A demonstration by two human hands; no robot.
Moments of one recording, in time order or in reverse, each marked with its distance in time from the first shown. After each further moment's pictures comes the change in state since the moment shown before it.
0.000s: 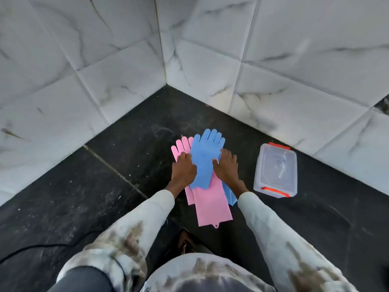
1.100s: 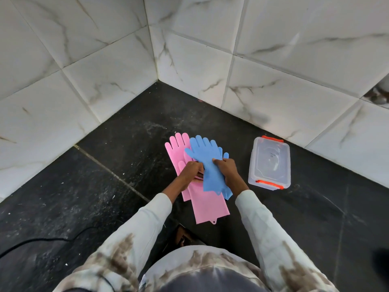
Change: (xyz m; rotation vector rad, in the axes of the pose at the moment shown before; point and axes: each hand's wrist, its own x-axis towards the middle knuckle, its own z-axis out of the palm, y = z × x) left_hand -0.004 0.033 0.022 -1.028 -0.387 -0.288; right_hand -0.005 0.030 0.000 0.848 -0.062 0.420
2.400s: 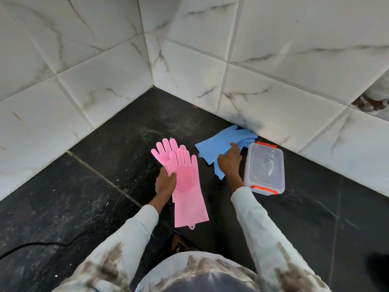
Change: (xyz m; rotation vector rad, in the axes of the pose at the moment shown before) left_hand 0.005 -0.037 -0.048 0.306 0.498 0.021; right_hand 0.015 -0.040 -0.008 -0.403 0.267 -0.280
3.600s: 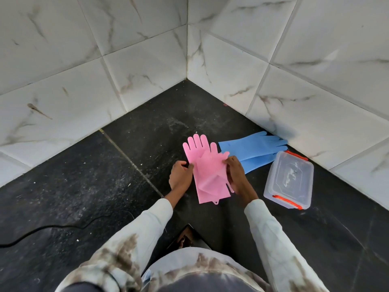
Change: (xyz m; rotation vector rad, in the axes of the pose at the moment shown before) left_hand -0.004 -0.009 -0.019 -0.033 0.125 -0.050; right_hand -0.032 0.010 0.046 0.447 -0.455 0.166
